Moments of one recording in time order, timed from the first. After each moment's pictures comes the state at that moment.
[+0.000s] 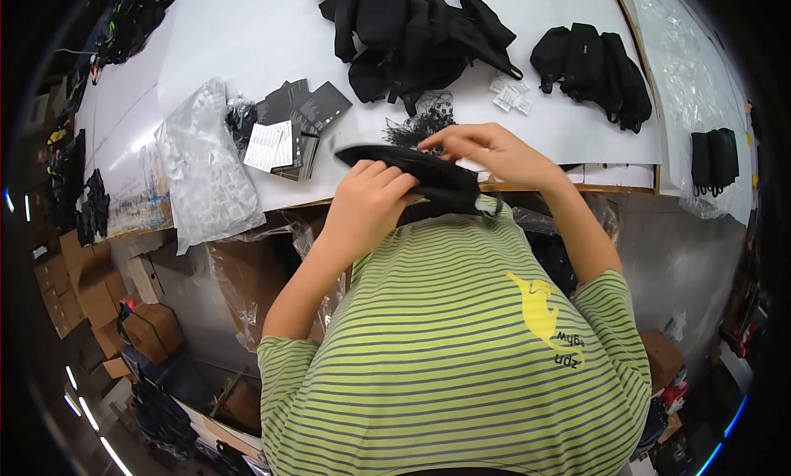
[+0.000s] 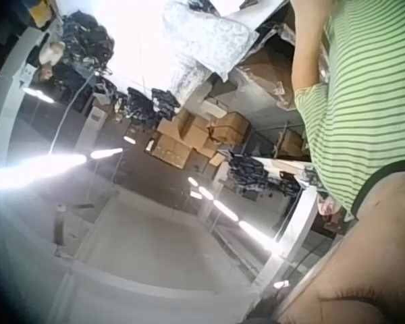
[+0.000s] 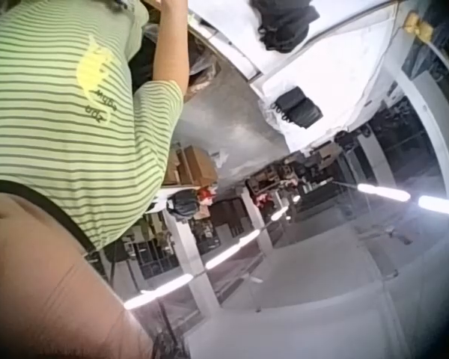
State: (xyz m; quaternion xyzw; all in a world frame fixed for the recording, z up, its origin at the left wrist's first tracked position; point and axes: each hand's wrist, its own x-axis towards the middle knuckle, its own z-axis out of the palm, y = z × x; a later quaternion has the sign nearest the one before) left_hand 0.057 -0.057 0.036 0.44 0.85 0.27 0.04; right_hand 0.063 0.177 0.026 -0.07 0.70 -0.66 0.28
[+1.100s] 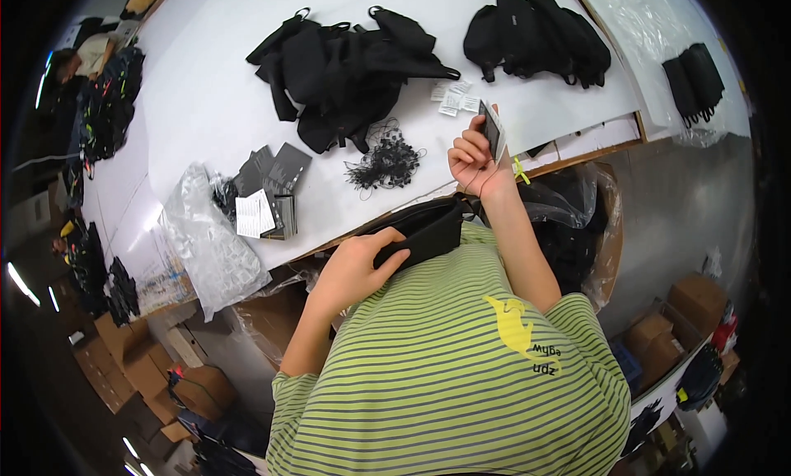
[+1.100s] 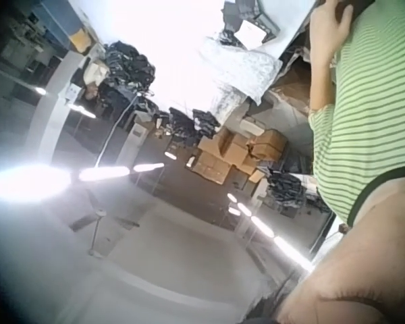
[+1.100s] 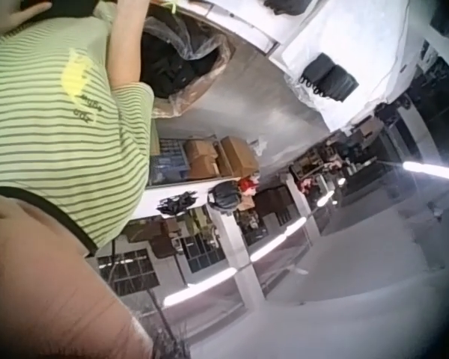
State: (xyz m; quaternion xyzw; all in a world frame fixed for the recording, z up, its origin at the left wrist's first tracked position) left_hand 0.071 -0.008 0.061 0.32 0.80 0.30 0.40; right_hand 0.101 0.228 -0.046 0.24 -0.10 -0.96 -0.04
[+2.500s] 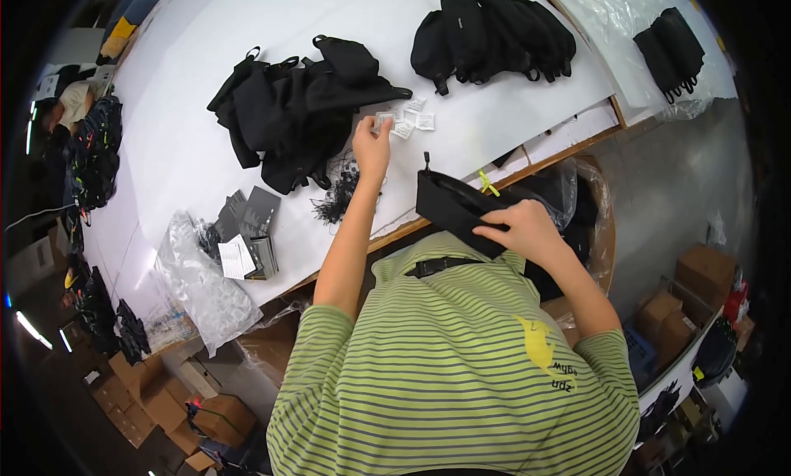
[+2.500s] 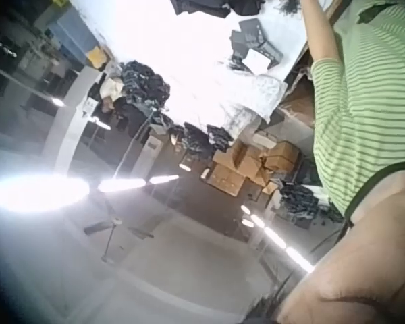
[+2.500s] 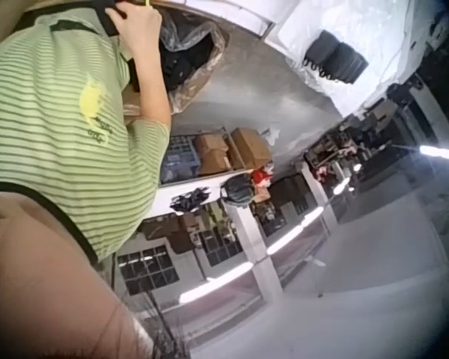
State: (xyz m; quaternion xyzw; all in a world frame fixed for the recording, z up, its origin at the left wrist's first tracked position) left_hand -0.022 0.174 -0.166 0.15 0.89 0.42 0.07; right_hand 0.225 0.303 -0.024 0.09 0.94 -0.33 0.04
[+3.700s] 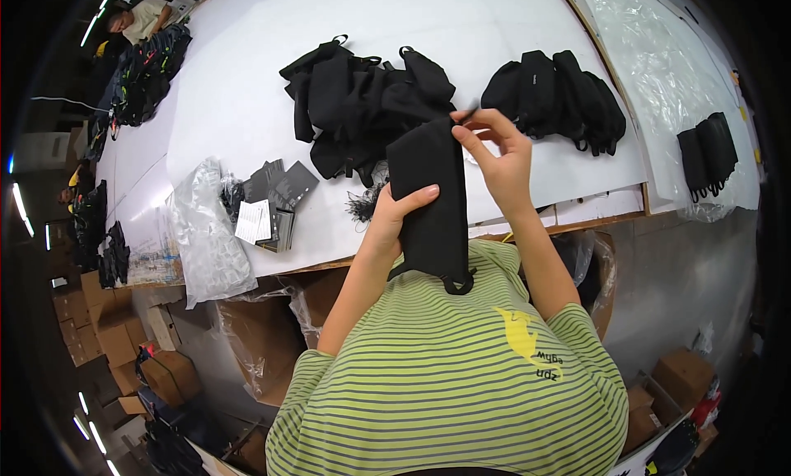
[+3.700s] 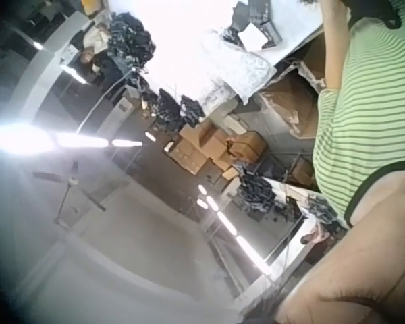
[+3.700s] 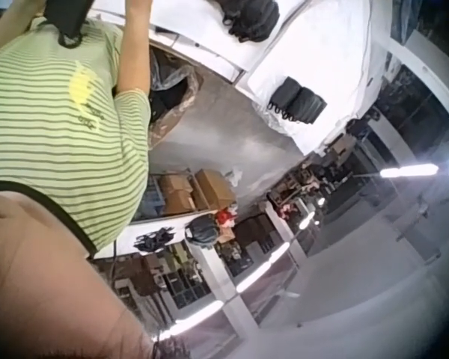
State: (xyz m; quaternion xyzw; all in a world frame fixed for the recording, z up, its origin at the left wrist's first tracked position) left_hand 0.048 0.099 0.009 -0.07 0.49 0.78 0.39; right_hand 0.061 0.271 0.012 0.06 0.68 -0.70 -0.22
